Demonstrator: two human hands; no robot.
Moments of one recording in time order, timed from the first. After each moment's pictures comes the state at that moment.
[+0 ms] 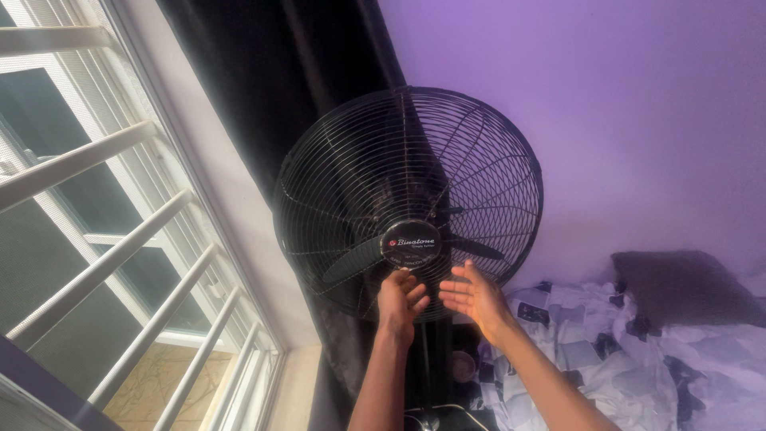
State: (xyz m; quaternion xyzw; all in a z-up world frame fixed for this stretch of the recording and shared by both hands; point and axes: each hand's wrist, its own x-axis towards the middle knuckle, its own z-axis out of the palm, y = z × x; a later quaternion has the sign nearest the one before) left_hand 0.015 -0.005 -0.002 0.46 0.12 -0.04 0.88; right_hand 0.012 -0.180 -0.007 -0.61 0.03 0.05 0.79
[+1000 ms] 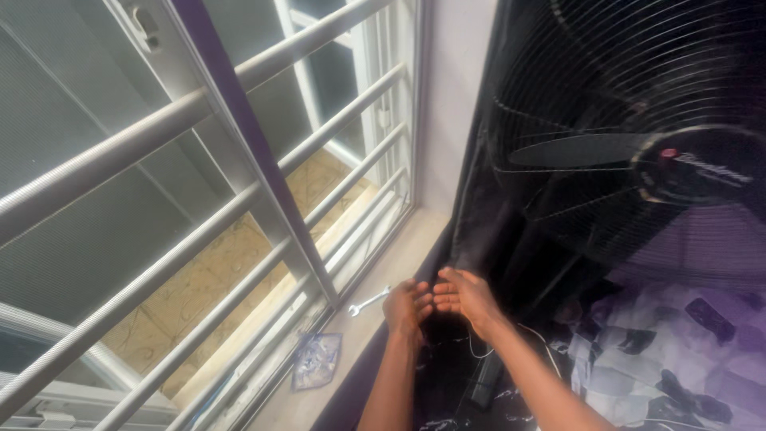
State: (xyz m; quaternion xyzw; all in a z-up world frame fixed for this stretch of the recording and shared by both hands) left_hand -0.129 0.174 -0.236 0.29 0.46 0.18 0.82; right_hand -0.044 0.058 -0.199 -0.66 -0.03 0.38 0.65
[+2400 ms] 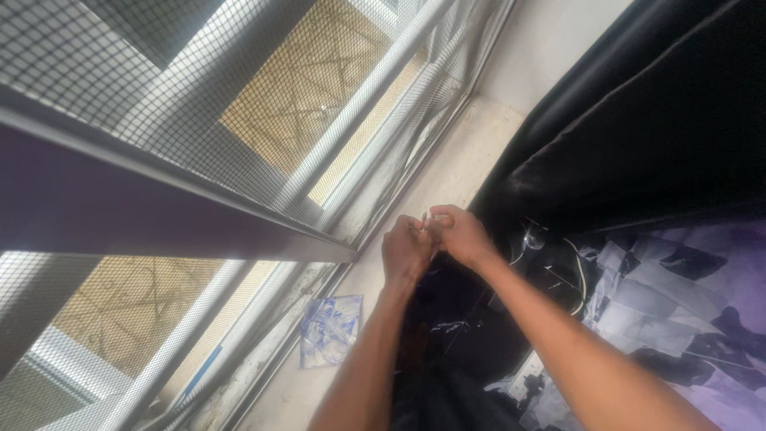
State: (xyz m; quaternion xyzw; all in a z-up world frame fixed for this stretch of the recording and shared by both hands) left_hand -0.111 0.300 -0.380 0.77 0.42 0.08 0.47; right_hand -0.005 0.209 -0.384 -0.81 -0.13 0.40 0.42
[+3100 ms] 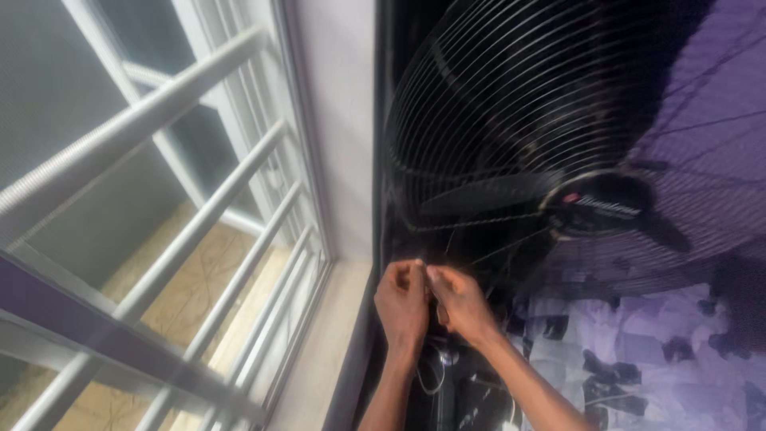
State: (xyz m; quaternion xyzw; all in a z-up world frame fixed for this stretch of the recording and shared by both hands) left_hand -0.018 0.141 -0.092 0.65 0.21 0.25 0.69; right_hand 0.034 0.029 -0.118 -0.73 -0.08 0.18 0.65
